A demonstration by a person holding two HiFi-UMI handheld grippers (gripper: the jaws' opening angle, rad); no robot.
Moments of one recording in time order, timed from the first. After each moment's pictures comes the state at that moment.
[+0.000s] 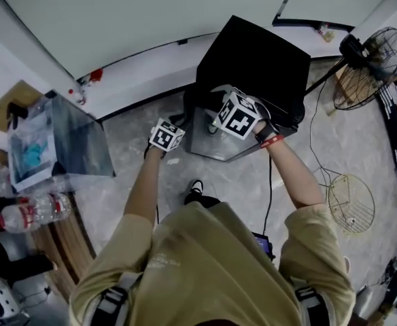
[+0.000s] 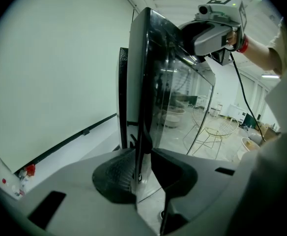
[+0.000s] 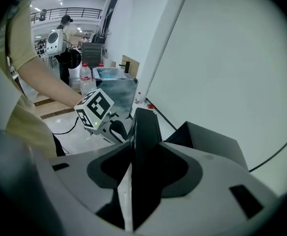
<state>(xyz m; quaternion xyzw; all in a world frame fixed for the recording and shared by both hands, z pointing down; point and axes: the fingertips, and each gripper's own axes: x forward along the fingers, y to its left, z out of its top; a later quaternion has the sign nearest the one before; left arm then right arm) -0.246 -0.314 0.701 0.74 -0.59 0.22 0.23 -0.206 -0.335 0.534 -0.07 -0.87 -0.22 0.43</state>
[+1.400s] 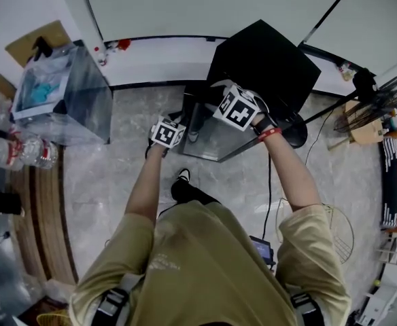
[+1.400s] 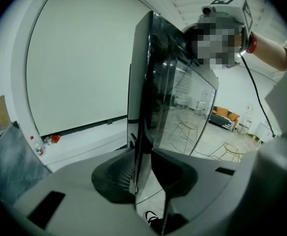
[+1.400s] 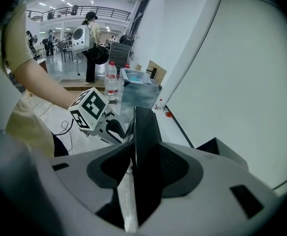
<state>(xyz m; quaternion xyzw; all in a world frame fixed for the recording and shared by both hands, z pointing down) -0.185 -0.209 0.702 0.62 -0.72 0.16 0.27 -0.153 -0.245 0.535 -0.18 -0.85 -0.28 0.41</state>
